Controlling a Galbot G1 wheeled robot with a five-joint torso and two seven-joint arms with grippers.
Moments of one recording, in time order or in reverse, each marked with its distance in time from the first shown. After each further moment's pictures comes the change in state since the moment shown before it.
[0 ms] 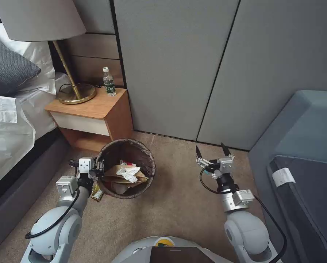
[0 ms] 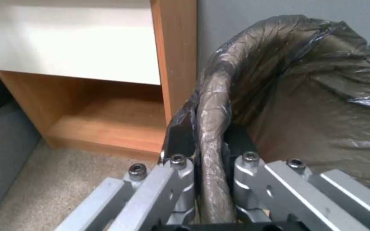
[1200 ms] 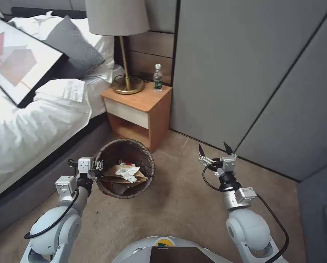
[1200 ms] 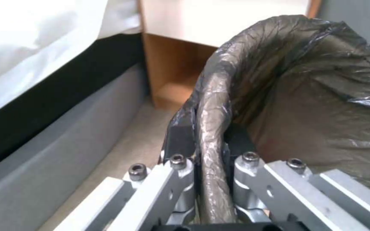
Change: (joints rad) left arm -0.002 -0.004 -0.005 0.002 0.004 0.003 0.001; right arm 0.022 -0.027 0.012 -0.018 0.038 -0.005 0.018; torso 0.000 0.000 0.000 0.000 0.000
